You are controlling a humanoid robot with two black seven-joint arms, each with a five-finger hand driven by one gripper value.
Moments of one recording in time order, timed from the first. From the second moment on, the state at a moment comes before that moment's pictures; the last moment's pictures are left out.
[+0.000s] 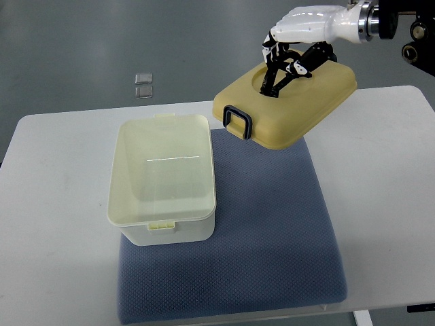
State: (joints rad) left arm 0.04 0.00 -0.08 -0.15 0.02 -0.12 0.11; right arm 1.45 -0.61 0.02 0.97 -1.54 0.18 0.53
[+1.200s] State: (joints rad) left arm 0.04 0.00 -0.08 -0.15 0.02 -0.12 0.12; right arm 1.15 -0.53 0.02 0.95 -1.52 -0.02 0.54
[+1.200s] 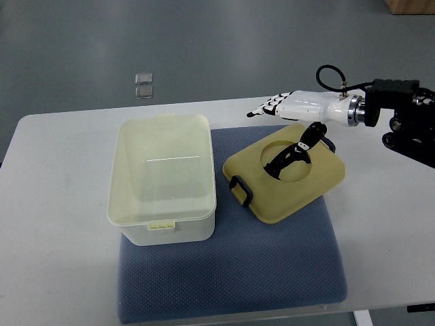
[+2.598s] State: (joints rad) left arm 0.04 0.00 -0.08 -0.15 0.02 -0.12 0.12; right arm 1.03 -0.35 0.26 0.62 0.38 0.37 -0.05
